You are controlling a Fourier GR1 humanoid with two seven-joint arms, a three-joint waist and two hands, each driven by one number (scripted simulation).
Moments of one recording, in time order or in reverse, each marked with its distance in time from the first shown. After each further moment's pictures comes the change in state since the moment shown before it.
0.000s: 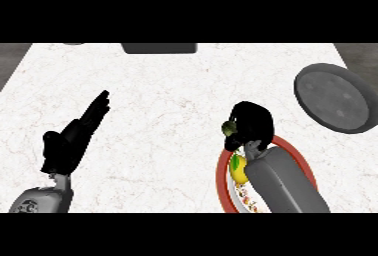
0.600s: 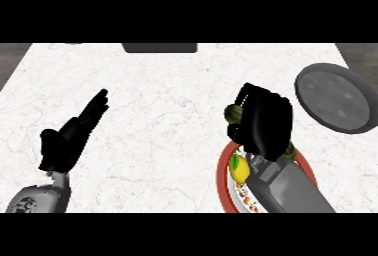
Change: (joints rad) left arm -0.013 0.007 0.017 0.014 0.004 -0.023 -0.007; right arm -0.014 -0.020 0.077 -0.323 0.357 -0.119 0.125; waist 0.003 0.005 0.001
